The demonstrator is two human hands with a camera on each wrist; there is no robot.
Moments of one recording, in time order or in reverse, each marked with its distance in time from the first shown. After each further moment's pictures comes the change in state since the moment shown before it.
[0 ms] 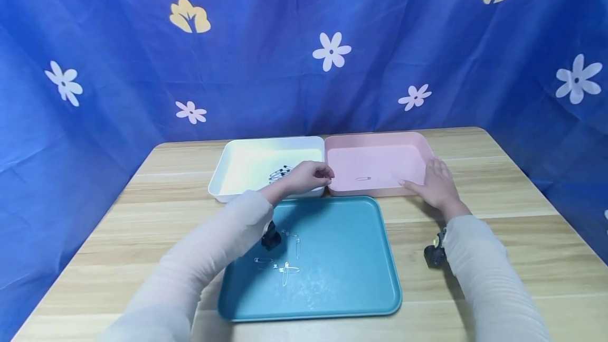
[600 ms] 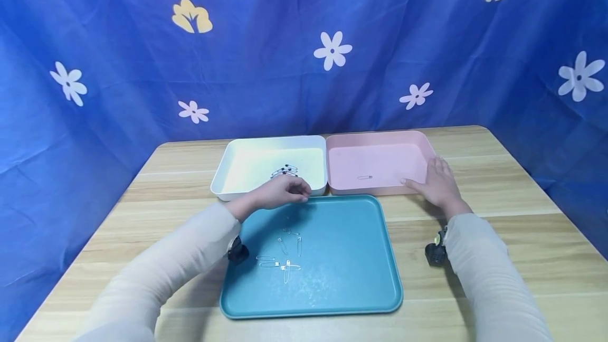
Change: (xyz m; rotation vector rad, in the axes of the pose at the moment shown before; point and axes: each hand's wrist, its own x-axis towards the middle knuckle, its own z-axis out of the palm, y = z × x) left_hand -0.059 -0.028 -0.013 -0.014 -0.061 0.110; right_hand 0.000 0.000 -0.001 0.008 -0.014 0.005
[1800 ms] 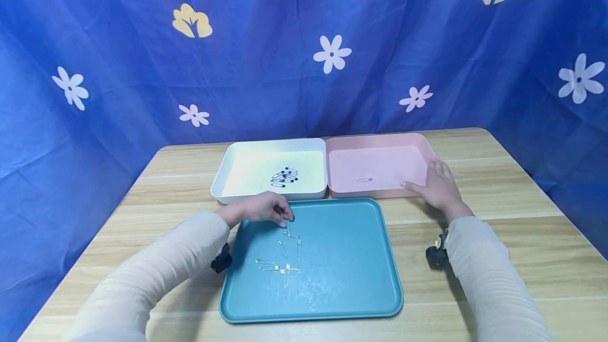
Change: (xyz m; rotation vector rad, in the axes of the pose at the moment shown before) left_hand -0.023 -0.040 0.002 -0.016 -0.201 -0.022; right_hand 0.000 -0.001 -0.003 0.011 -0.019 0.016
